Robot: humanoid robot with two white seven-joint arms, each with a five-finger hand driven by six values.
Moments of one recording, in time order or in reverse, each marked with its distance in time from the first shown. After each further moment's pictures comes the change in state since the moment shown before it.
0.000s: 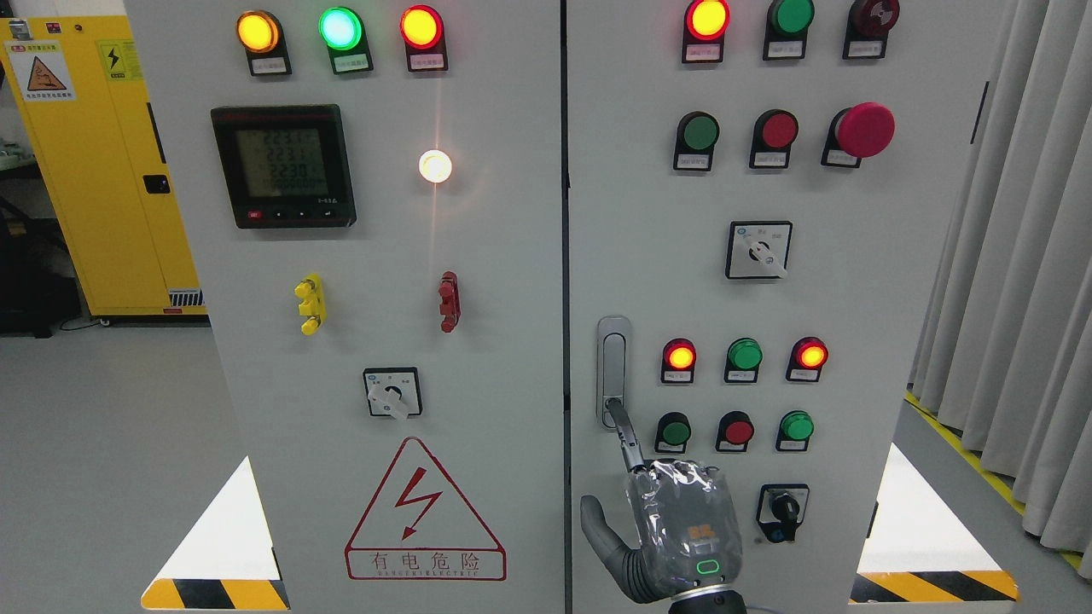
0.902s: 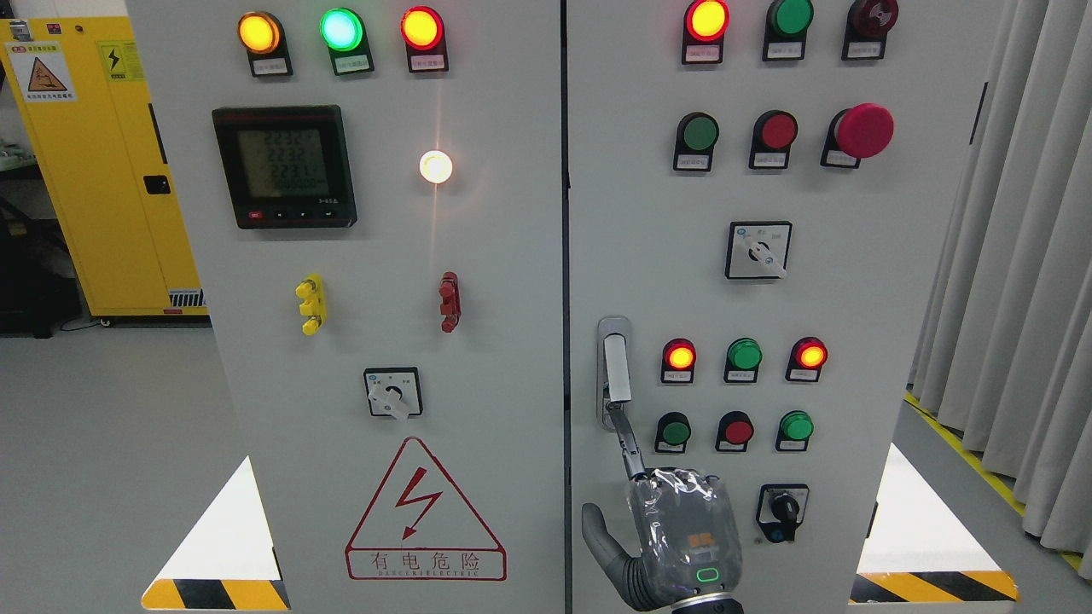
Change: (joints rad) left arm 0.000 0.000 0.000 0.000 0.000 0.000 0.000; right arm 0.012 0.002 0.001 0.008 -0.002 0.013 0.005
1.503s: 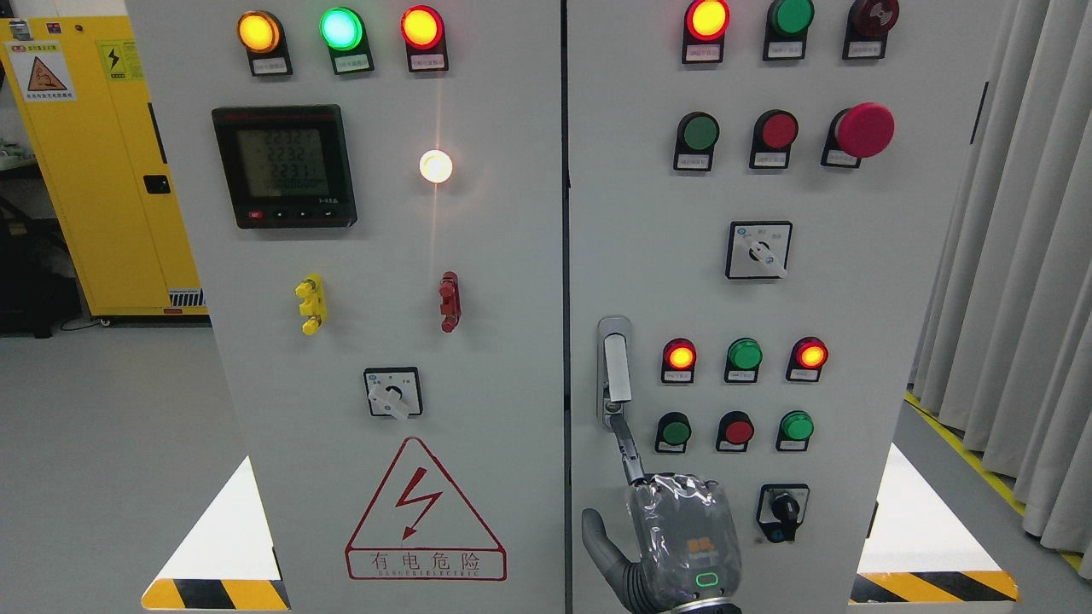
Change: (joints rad) left arm 0.000 0.000 0.000 0.000 0.000 0.000 0.000; right arm 0.010 0.000 0.001 0.002 -0.002 0.001 0.004
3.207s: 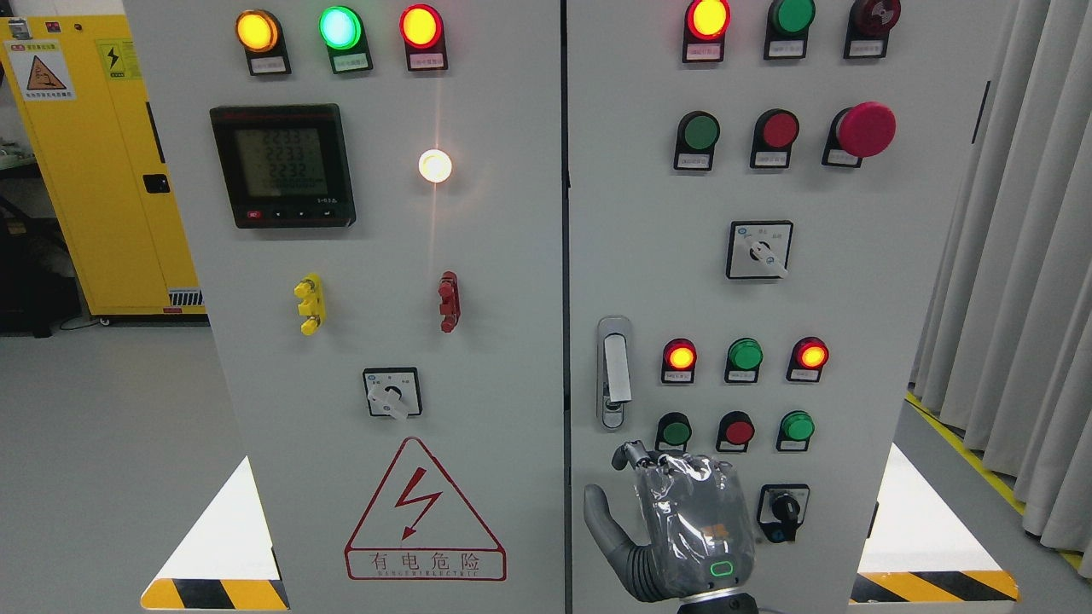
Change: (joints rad) left arm 0.000 0.000 0.000 0.000 0.000 0.000 0.000; right arm -0.011 -0.011 0.003 -0.110 -0.065 -0.023 -0.005
